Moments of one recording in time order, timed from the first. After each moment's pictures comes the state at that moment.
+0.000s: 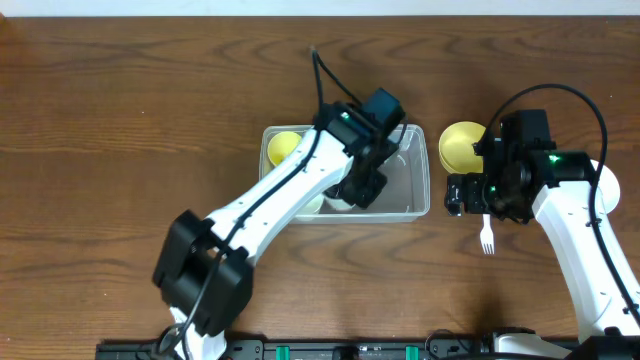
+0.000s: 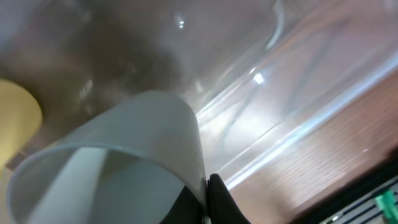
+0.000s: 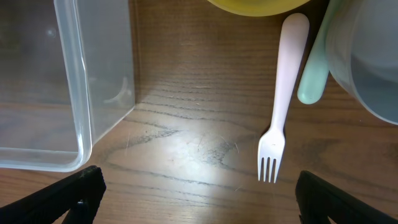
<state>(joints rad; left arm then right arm) -0.74 1.94 1.69 -1.26 0.12 -0.04 0.03 1.39 1.07 -1.08 -0.11 0.09</state>
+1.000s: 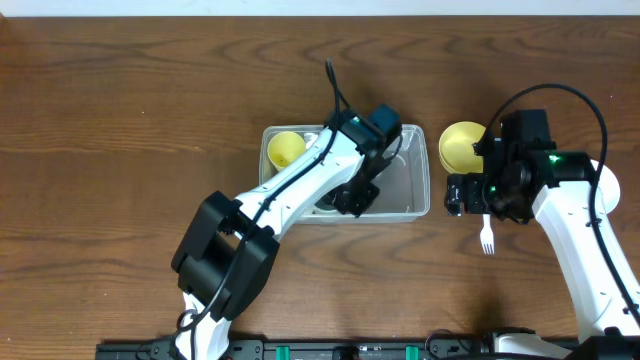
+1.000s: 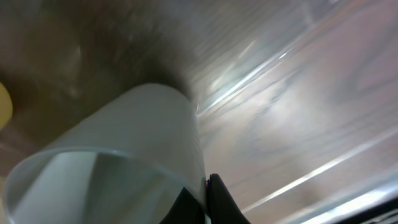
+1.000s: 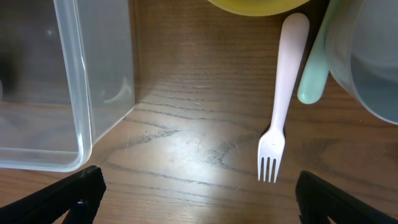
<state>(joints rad) -0.74 2.02 1.64 -1.27 0.06 -0.02 0.03 1.39 1.07 -1.08 -0.11 0.09</state>
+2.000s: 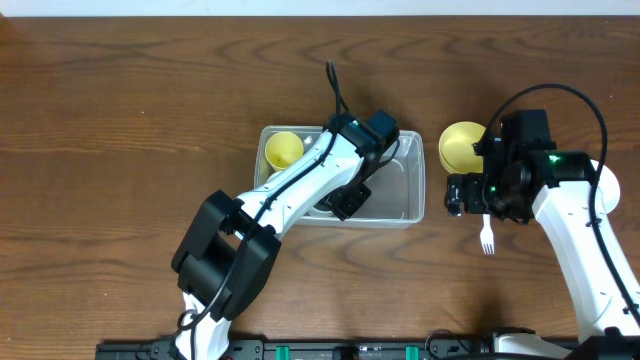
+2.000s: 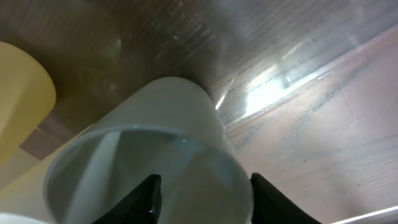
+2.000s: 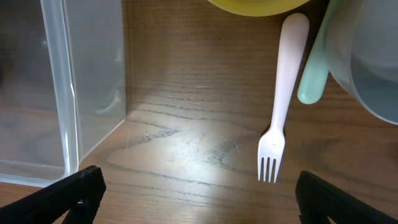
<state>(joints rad) -0.74 2.02 1.61 -1.27 -0.06 -0.01 0.03 1.39 1.07 -1.08 -0.11 0.09</state>
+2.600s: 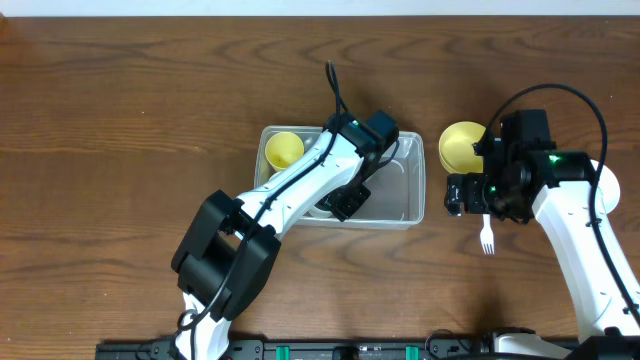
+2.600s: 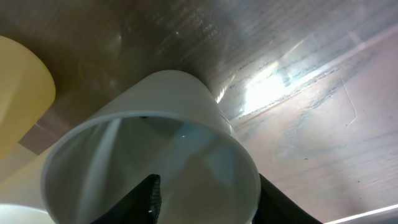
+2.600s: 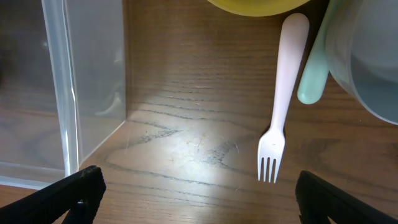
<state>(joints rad) -0.74 2.02 1.61 -1.28 -0.06 -0.01 0.03 1.39 1.07 -1.08 -0.11 0.09</state>
